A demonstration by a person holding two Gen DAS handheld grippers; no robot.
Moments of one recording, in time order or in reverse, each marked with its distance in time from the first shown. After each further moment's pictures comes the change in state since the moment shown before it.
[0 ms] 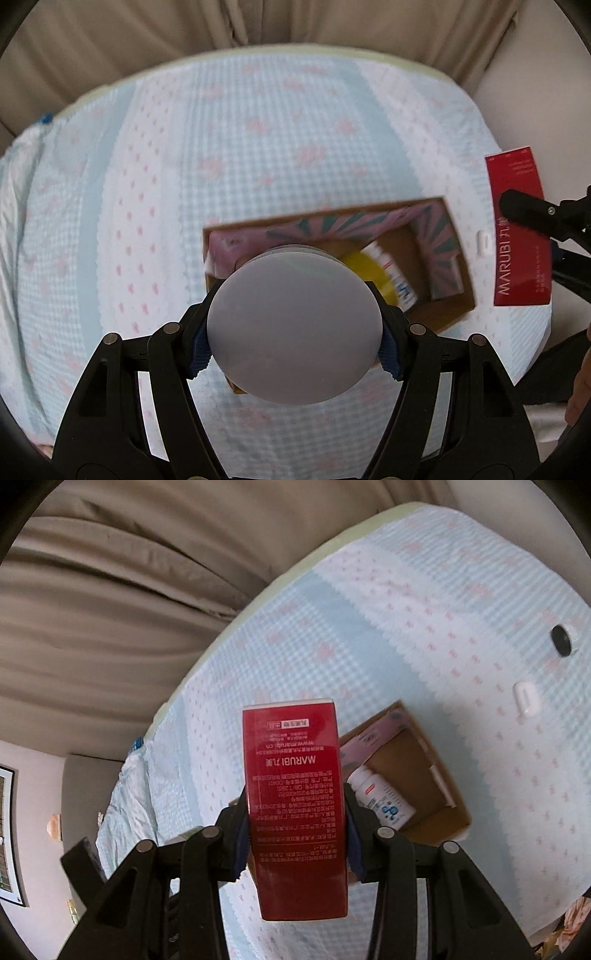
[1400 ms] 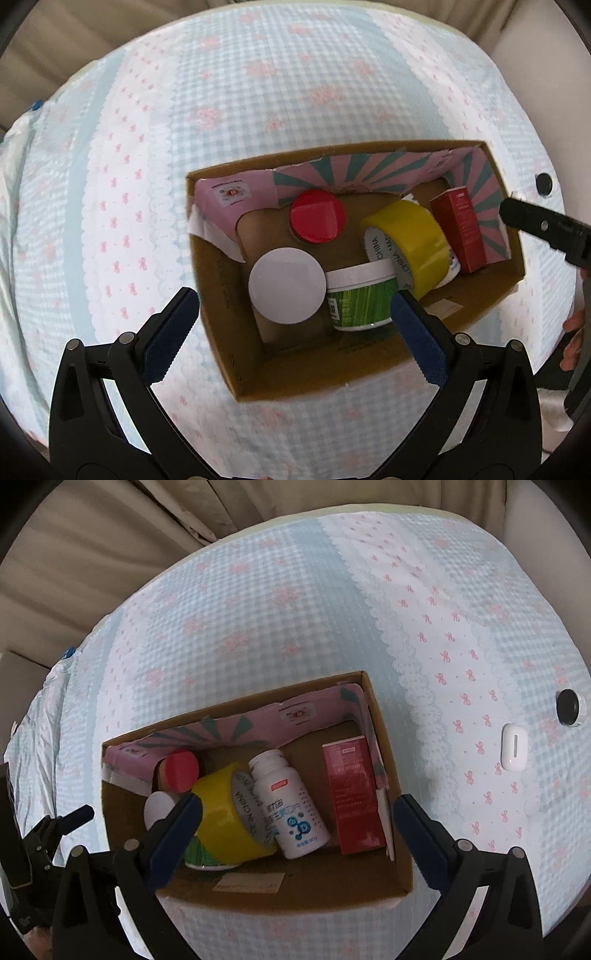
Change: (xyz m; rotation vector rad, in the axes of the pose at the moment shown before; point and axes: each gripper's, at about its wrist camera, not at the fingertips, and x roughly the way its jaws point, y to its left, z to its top) left arm 0.071 -0.001 -0.010 0.035 0.101 0.052; right arm 0.081 -0.039 -0.007 -0.351 0.119 -0.258
